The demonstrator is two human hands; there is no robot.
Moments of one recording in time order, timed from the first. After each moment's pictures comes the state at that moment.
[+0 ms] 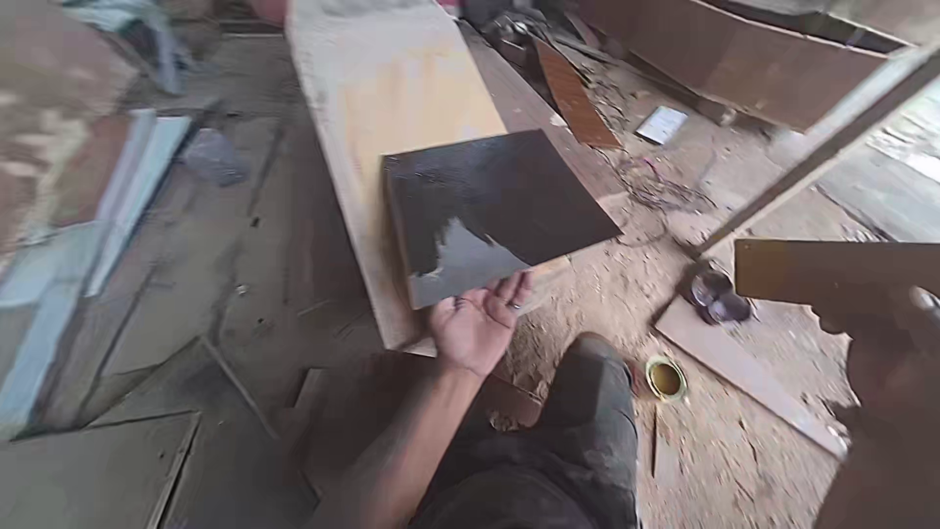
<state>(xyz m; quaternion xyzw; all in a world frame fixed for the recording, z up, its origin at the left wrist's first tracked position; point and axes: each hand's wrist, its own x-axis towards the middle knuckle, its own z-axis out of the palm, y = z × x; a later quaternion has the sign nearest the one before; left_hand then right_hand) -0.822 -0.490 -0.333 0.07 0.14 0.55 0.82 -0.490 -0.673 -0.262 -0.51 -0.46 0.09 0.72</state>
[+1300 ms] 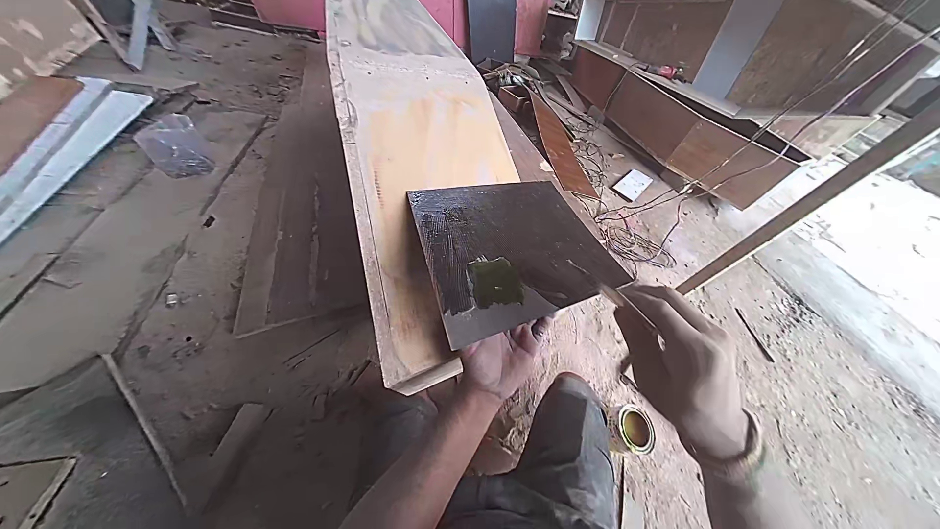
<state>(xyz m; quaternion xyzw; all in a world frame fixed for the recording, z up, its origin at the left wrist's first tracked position) -0.797 -0.472 -0.364 0.04 -0.09 0.51 0.85 -0.649 -0.569 -0.217 -0.57 -0.72 -0.18 0.34</state>
